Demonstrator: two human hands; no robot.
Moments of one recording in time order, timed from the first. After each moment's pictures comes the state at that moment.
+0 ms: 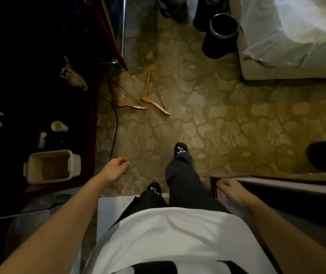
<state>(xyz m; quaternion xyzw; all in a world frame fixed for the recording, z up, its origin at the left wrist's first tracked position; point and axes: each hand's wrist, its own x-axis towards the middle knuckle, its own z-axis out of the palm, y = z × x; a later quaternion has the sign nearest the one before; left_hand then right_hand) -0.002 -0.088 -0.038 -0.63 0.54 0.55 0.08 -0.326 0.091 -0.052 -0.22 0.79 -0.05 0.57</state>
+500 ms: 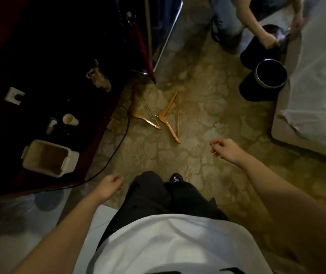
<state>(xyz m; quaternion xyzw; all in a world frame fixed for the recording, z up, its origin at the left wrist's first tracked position) -0.076 -0.191 -0.048 -0.74 0.34 0.58 -0.01 -0.433 -0.292 -0.020 -0.46 0.71 0.00 0.53</state>
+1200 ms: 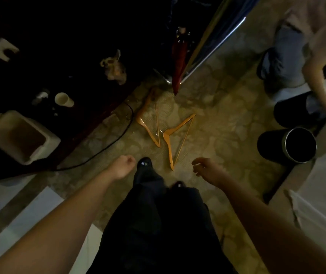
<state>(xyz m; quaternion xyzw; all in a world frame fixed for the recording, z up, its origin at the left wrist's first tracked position) -0.088 -0.423 -0.147 -0.74 0.29 0.60 -0.05 -0.349 -0.525 -0.124 -0.56 0.60 0.19 0.54</state>
